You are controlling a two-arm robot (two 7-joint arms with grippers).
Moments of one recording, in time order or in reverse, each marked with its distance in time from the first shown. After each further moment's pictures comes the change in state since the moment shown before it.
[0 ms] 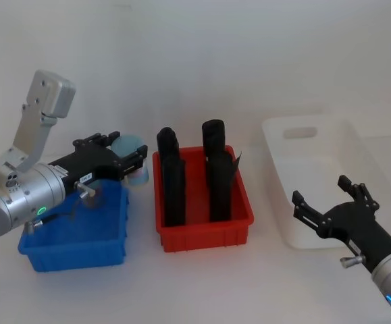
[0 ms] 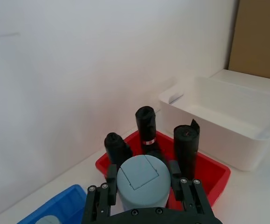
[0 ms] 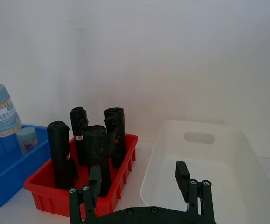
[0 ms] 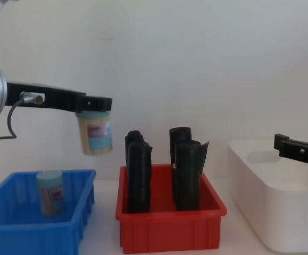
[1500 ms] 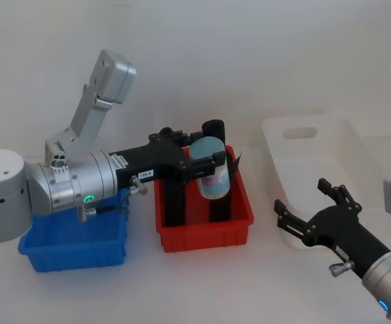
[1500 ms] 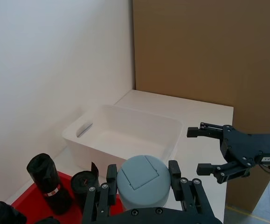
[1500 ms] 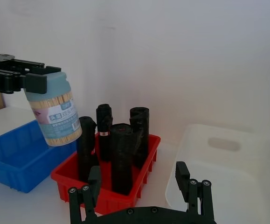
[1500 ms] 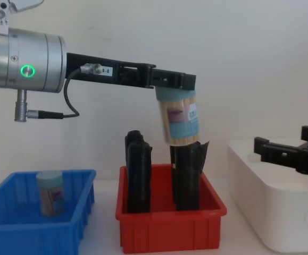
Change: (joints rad) left arm -0.112 -0.081 0.082 0.028 -0.027 0.047 -0.319; right arm 0.004 0.005 -0.011 -0.010 -0.027 0.007 0.092
